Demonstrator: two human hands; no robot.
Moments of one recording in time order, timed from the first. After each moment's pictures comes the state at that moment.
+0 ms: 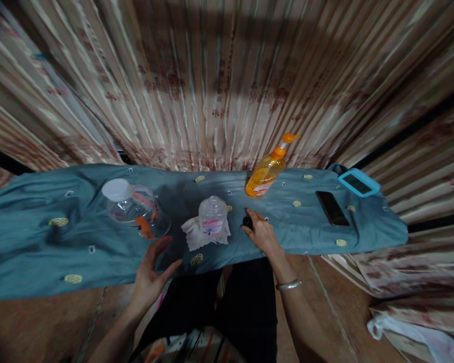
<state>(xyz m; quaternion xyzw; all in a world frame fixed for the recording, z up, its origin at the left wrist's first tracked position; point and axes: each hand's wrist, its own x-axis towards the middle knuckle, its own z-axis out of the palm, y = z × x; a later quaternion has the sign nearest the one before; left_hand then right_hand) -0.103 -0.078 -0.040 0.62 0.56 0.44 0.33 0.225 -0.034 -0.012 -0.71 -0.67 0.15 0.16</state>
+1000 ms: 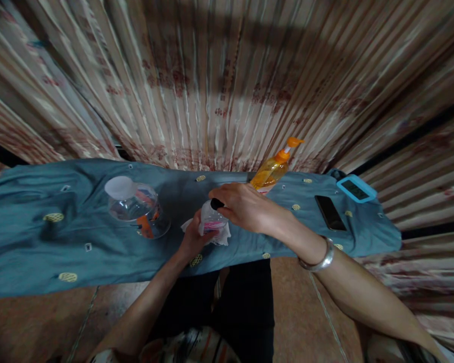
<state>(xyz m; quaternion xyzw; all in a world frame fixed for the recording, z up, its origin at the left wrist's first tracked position) -0.006 -0.001 -0.037 0.63 0.43 0.46 0.45 0.160 0.004 0.164 -0.42 -0.90 0.10 0.07</state>
